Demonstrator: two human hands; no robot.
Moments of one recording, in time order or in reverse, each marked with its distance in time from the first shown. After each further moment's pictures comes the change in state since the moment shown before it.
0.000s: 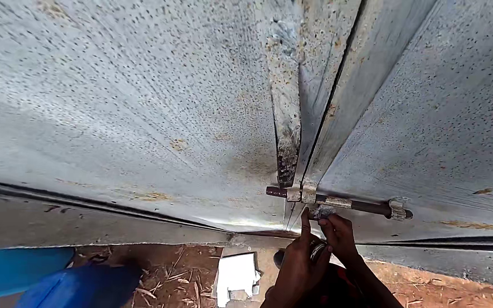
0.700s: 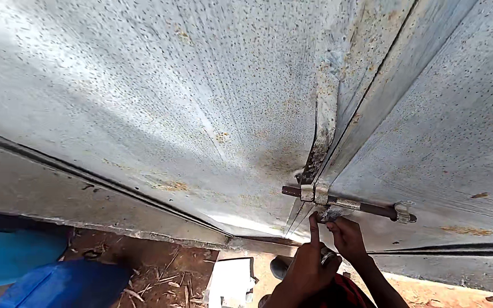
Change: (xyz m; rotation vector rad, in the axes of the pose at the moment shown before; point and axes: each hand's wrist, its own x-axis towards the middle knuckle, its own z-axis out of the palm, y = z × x) left_hand -0.007 0.004 0.002 -0.057 -0.191 -0.042; right_hand -0.001 -0.002 -0.017 -0.200 -0.083 -0.139
